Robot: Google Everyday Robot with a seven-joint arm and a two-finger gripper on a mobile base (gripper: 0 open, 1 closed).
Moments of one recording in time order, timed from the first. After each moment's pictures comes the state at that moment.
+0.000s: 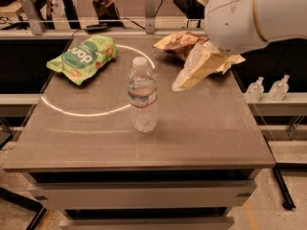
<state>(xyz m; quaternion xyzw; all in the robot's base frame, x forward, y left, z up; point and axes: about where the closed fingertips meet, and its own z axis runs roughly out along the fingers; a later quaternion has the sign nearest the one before) 0.490 -0.046 1.051 -0.69 0.52 -0.05 0.50</state>
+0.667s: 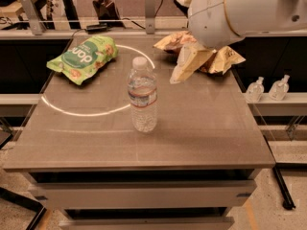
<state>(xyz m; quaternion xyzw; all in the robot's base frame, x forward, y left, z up) 0.532 -0.039 1.034 -0.73 0.47 -0.10 0.48</state>
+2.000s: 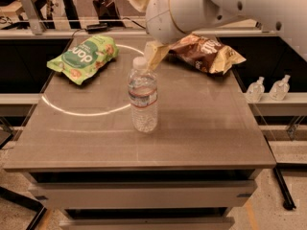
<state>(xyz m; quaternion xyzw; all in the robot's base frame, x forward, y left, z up) 0.606 0.038 0.998 -0.78 0.39 -0.08 0.48</state>
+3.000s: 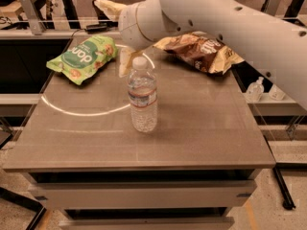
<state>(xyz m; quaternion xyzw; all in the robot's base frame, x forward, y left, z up) 0.645 0.108 0.966 -0.79 0.35 -0.09 0.49</state>
